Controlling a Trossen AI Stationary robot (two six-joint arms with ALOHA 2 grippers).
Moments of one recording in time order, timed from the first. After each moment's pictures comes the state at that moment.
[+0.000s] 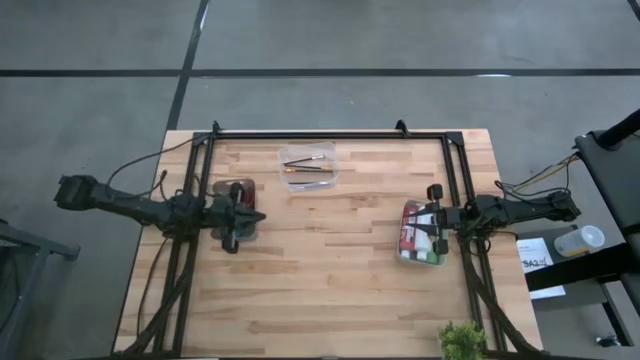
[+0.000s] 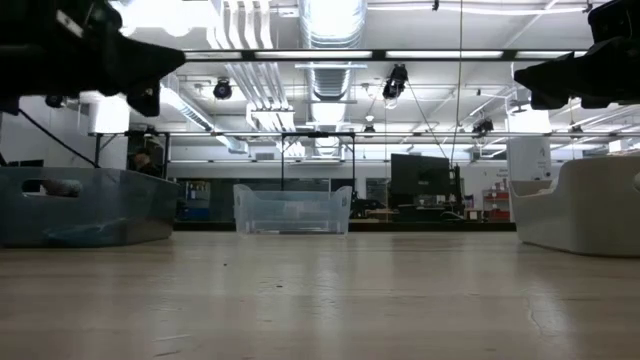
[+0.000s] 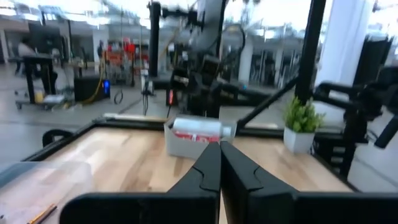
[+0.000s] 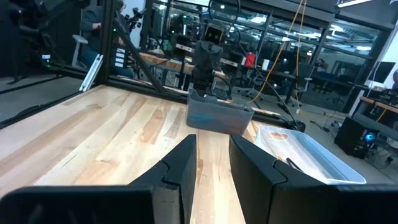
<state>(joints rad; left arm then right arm) -0.13 0.65 0.04 0.69 -0.11 -0.05 0.18 0.02 0.01 0.03 0.13 -0.20</state>
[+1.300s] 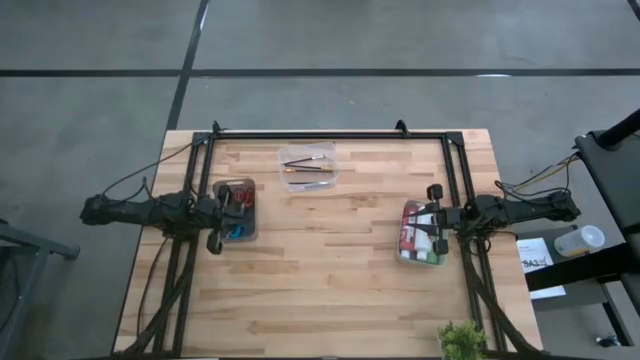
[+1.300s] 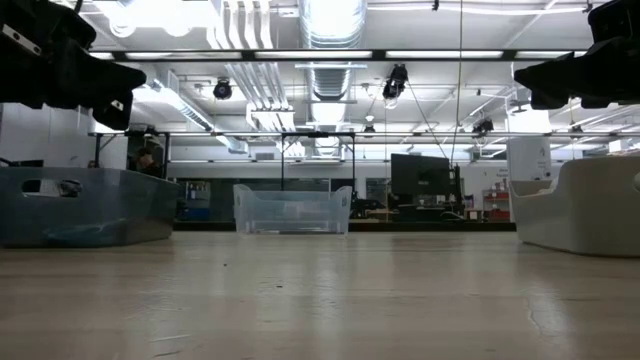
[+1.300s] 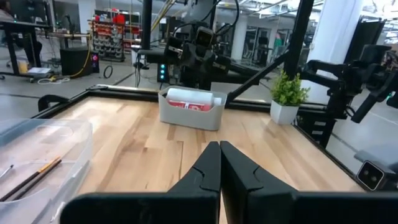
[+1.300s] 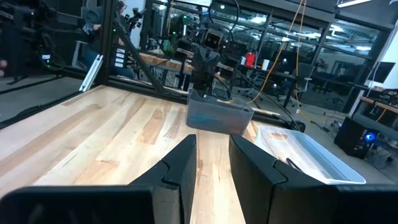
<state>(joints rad) -0.13 0.00 0.03 -0.05 -0.08 -0.10 0.18 0.02 0.01 0.03 0.13 -0.20</state>
